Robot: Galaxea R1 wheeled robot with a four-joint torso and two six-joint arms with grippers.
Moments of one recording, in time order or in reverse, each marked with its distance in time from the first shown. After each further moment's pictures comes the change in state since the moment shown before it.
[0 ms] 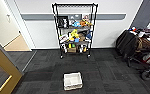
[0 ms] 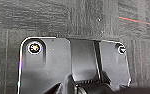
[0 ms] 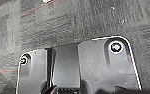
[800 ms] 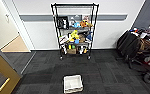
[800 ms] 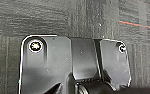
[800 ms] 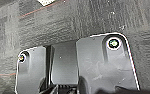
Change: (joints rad) left arm 0.005 -0.003 0.000 0.000 -0.001 0.000; right arm -0.013 -0.006 0.000 0.000 0.000 0.000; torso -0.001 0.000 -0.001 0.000
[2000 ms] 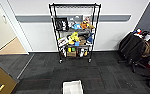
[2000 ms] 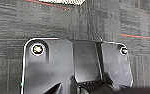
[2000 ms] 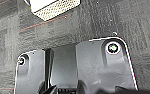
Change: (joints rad) left arm 0.000 -0.009 0.000 0.000 -0.008 0.002; right arm 0.011 -0.004 0.000 0.000 0.001 0.000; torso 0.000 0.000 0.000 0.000
